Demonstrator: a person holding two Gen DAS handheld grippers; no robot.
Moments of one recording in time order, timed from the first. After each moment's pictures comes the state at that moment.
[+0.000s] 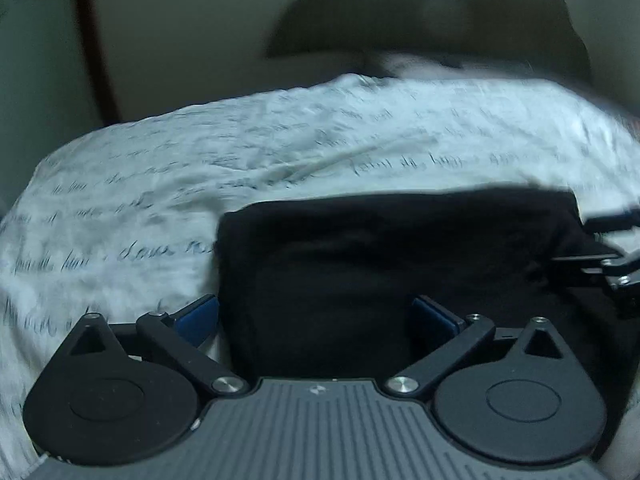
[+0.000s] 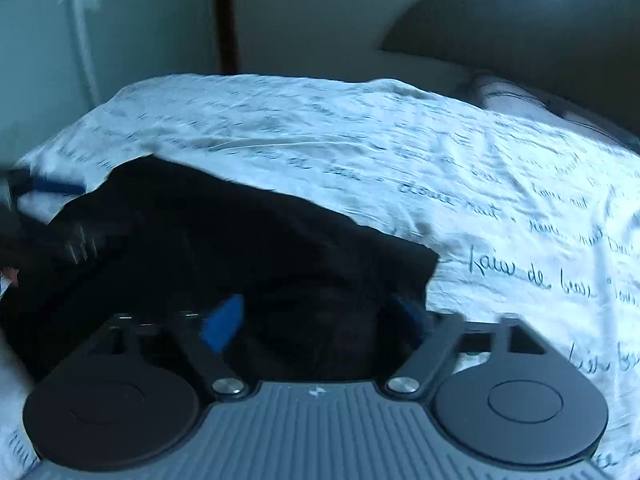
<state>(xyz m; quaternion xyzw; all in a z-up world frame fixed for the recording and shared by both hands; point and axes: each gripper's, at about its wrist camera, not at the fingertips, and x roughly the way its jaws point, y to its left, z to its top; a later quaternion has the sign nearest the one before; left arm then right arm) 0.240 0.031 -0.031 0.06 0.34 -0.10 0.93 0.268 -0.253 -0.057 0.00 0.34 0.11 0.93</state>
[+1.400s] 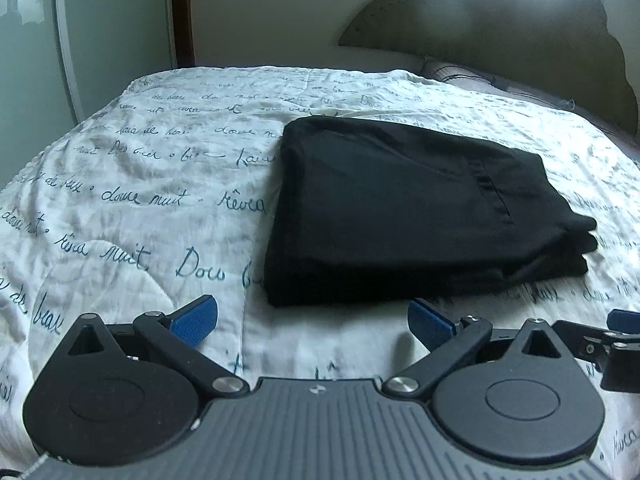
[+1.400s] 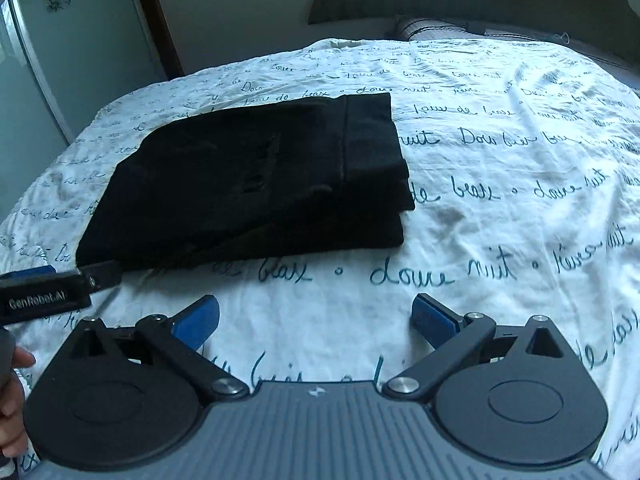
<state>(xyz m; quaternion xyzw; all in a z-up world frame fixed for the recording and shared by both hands) 0.088 0.032 -0.024 0.00 0.37 -0.01 0.93 0.119 -0.238 -0.070 0.10 0.37 0.04 0.92</state>
